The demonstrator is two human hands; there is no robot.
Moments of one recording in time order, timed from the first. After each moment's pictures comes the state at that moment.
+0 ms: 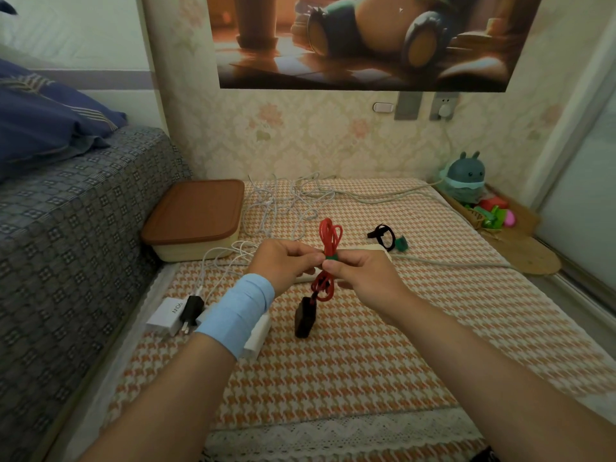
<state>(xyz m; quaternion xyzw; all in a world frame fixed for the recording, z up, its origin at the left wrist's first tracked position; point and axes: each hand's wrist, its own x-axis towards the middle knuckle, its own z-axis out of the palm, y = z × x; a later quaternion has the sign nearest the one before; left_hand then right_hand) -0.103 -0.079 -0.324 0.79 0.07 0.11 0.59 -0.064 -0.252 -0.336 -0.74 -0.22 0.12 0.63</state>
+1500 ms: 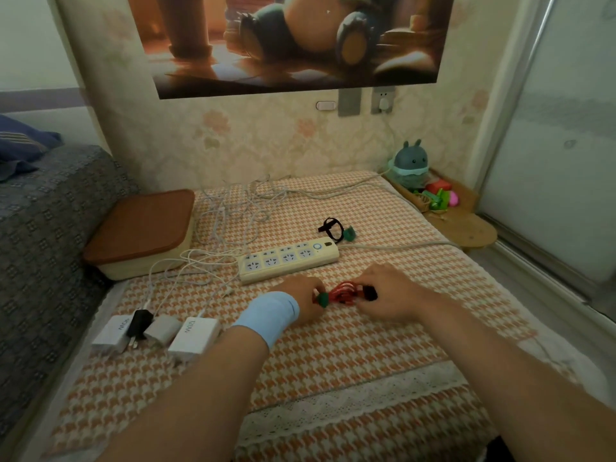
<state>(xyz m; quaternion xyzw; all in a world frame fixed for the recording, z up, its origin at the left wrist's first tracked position) -0.068 -0.188 -0.360 0.98 -0.04 -0.17 0.12 -0.029 -0.395 -0.372 -0.95 -0.26 0.10 0.12</state>
